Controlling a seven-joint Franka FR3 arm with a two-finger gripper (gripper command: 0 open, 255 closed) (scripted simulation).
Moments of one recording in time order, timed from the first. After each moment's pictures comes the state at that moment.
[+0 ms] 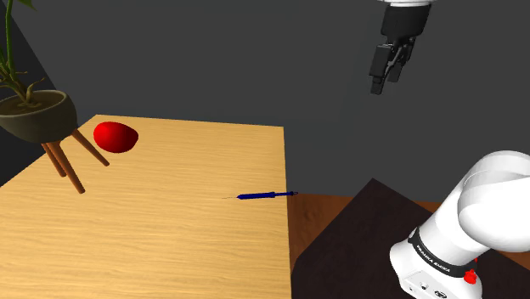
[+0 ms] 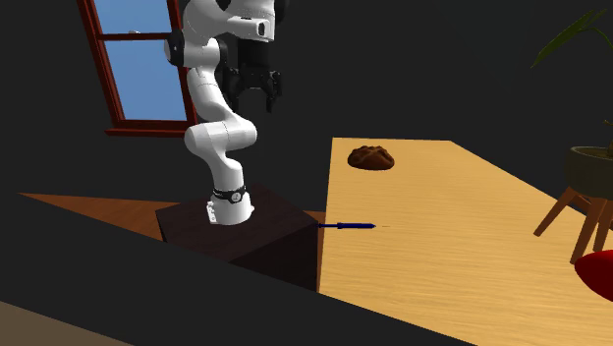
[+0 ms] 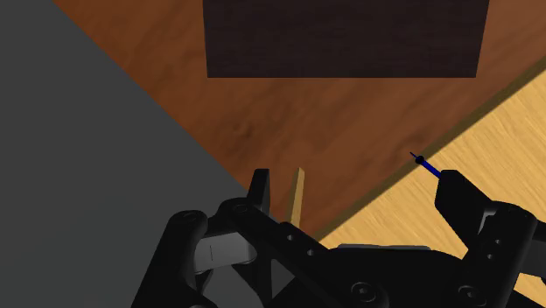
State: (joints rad) arm 0.00 -0.75 0.01 -2.27 -0.05 1.42 -0.01
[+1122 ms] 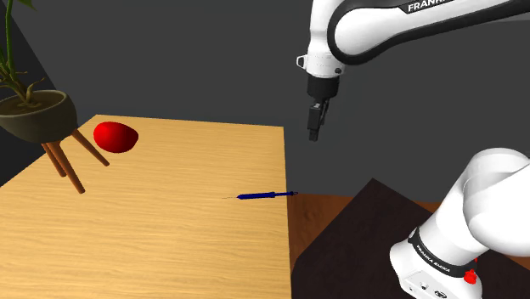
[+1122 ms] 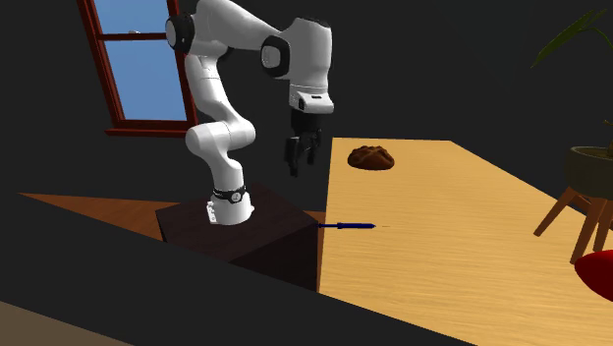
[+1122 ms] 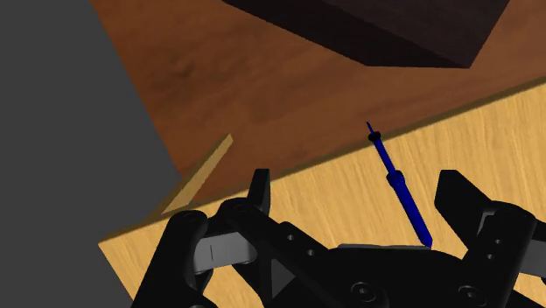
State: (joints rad) arm 0.15 -0.42 0.02 -2.40 0.01 1.88 -0.25
